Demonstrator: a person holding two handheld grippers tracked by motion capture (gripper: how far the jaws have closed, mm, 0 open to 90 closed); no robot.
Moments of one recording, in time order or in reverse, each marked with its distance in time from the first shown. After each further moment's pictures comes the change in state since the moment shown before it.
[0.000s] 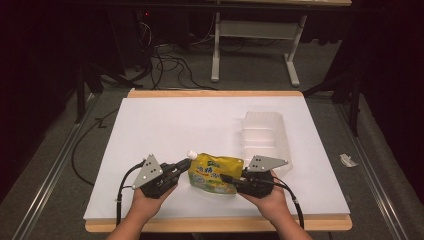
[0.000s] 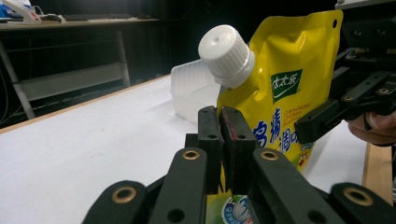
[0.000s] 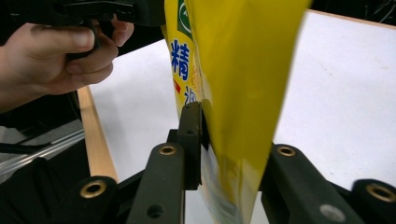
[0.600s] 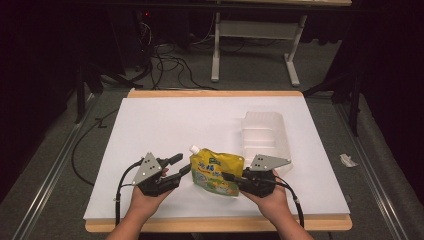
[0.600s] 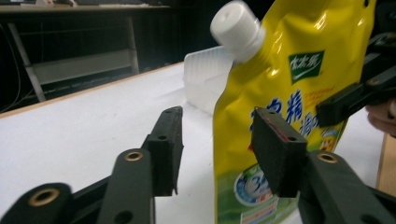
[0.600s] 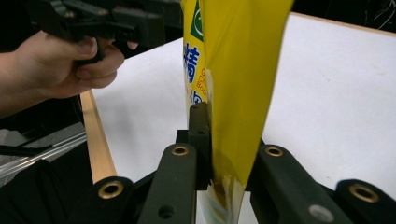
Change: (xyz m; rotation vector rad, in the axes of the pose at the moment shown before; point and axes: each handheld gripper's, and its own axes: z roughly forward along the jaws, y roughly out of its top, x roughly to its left) left arm 0.012 0.001 0.000 0.025 0.070 -0.012; right arm -0.001 0.003 -0.006 -0.021 -0.002 -0.006
